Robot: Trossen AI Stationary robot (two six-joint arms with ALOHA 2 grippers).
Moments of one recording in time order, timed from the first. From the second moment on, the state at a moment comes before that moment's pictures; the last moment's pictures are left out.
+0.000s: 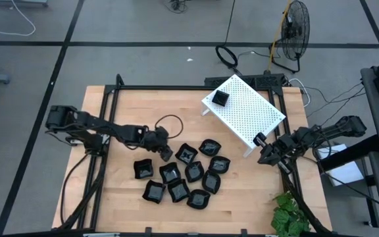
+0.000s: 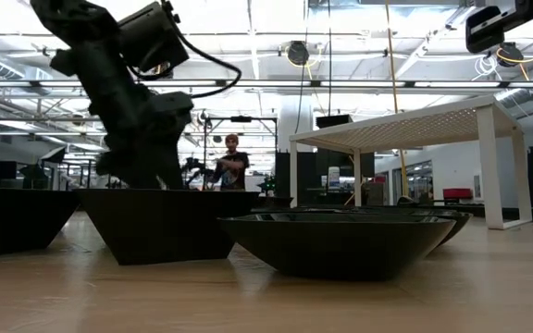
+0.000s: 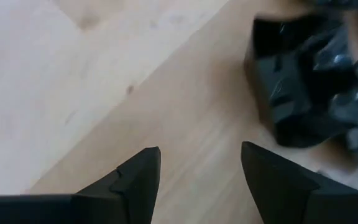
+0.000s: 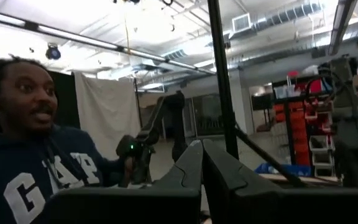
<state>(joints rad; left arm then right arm) -0.02 1.49 0.69 -0.18 -0.09 -0.81 0.28 0.34 0.02 0.73 -0.26 0.25</state>
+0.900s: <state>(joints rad) 0.01 1.50 0.69 -0.04 -0.06 -0.70 0.28 0.34 0.02 0.73 -0.26 0.25</state>
